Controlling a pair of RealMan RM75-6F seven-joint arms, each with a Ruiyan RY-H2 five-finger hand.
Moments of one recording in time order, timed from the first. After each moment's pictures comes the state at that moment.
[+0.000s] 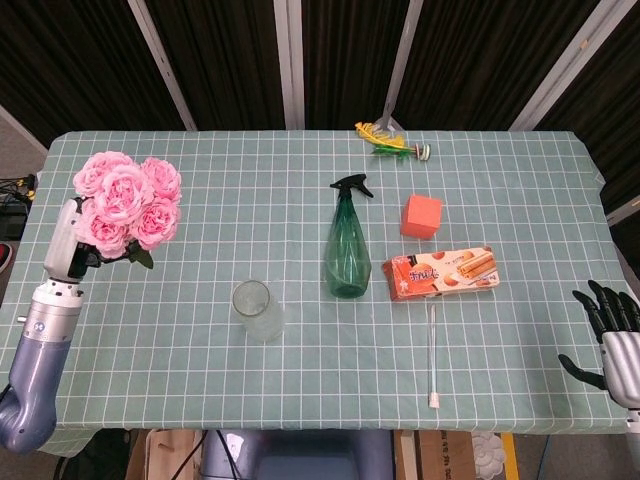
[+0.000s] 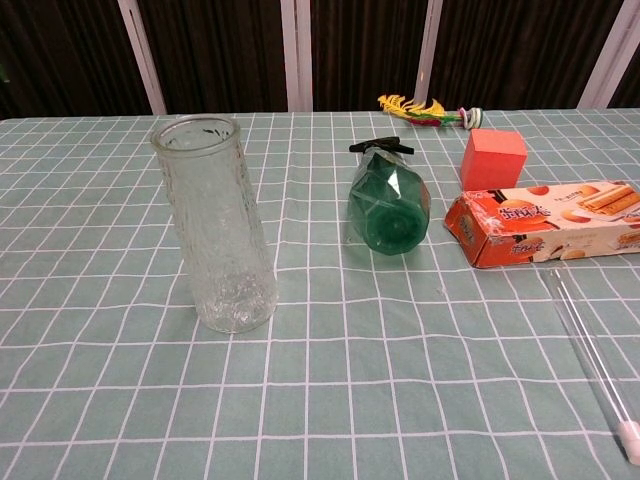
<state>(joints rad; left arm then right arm) -0.48 -1.14 -0.37 -1.80 1.40 1.34 -0.72 0.06 -1.06 0.06 -1.54 -1.51 1.48 0.12</state>
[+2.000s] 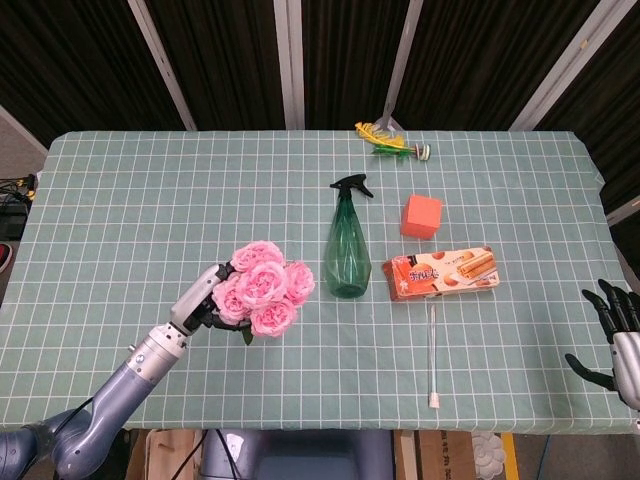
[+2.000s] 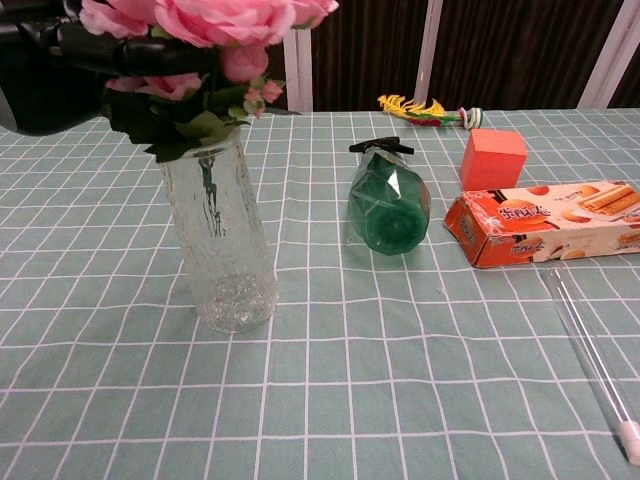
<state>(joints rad) -0.62 -1.30 -0.20 -1.93 1.41 1.07 -0.76 0.05 -1.04 0.06 -1.52 -1.51 1.50 0.18</state>
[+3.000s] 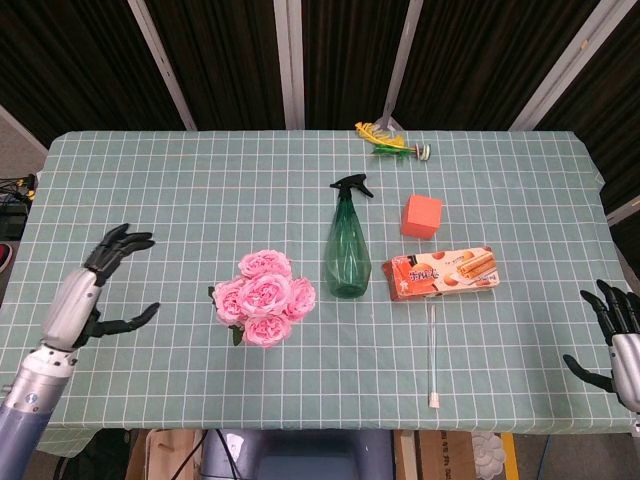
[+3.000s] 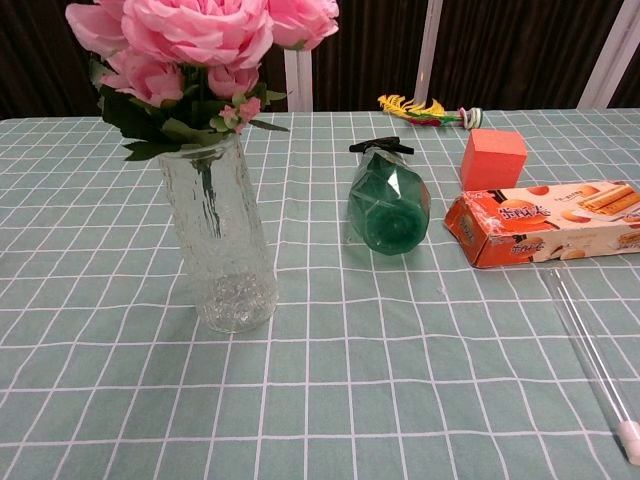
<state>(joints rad) -0.30 -1.06 -0.11 -1.94 1.56 1.50 -0.20 0.04 -1.04 0.06 -1.54 -1.53 1.53 0.17</state>
